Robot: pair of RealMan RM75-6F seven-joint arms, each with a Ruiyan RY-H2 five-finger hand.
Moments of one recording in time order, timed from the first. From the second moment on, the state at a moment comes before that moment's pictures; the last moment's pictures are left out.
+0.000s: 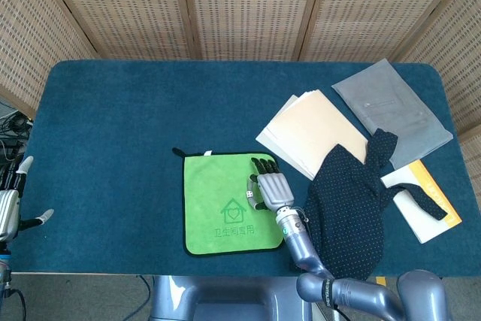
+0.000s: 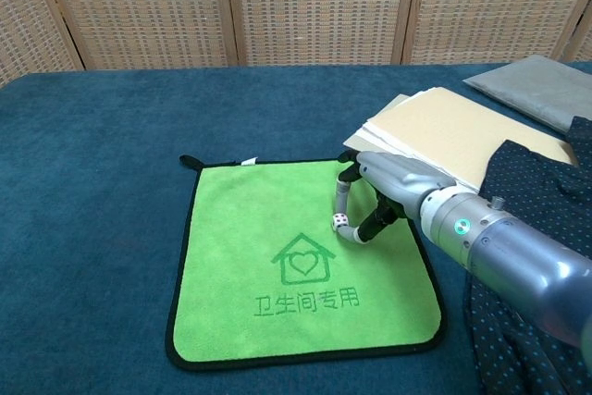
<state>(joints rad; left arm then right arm) -0.12 -1.22 -0.11 -1.51 1.36 1.43 0.05 0.68 -1.95 0.28 -1.25 -1.04 0.99 -0.39</state>
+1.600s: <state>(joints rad) -0.11 -1.22 -0.10 -1.53 1.38 1.46 0.07 0.48 -1.54 0.17 -1.57 -1.21 1.29 -0.37</state>
